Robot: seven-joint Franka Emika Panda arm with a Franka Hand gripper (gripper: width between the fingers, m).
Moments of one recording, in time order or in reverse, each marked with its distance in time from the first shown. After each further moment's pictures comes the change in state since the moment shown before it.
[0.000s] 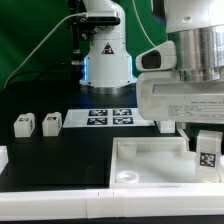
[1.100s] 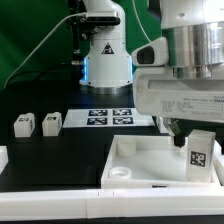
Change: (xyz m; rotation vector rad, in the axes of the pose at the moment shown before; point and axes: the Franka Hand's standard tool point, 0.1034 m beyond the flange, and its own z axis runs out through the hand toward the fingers) arm 0.007 0.004 -0.011 -0.009 0.006 0.057
